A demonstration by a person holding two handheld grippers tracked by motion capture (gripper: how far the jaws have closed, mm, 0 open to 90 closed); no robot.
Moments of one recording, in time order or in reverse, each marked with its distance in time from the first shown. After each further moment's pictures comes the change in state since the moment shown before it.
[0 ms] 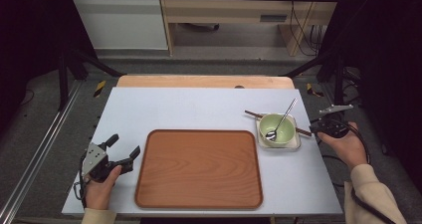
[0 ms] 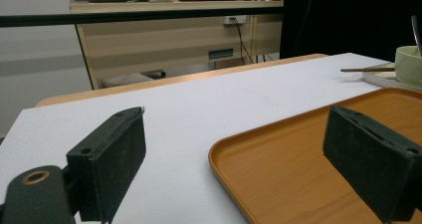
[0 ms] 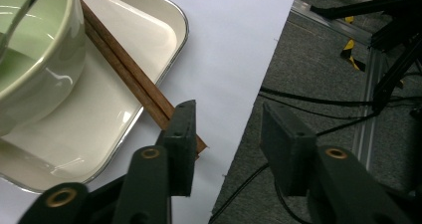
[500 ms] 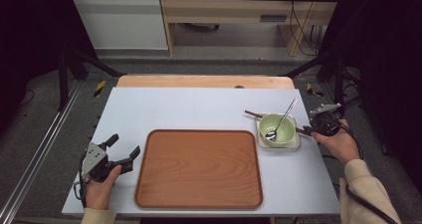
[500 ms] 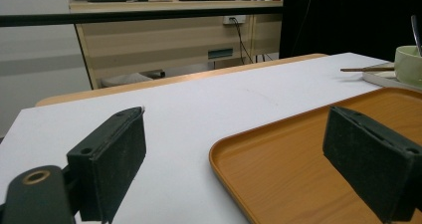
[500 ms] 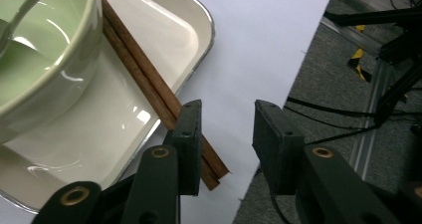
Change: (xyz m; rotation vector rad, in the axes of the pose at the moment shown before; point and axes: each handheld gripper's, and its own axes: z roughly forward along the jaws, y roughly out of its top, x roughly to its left) left arm 0.001 0.000 0.000 0.002 -0.003 -0.001; right arm 0.013 0.008 0.017 0.024 0.022 -0.086
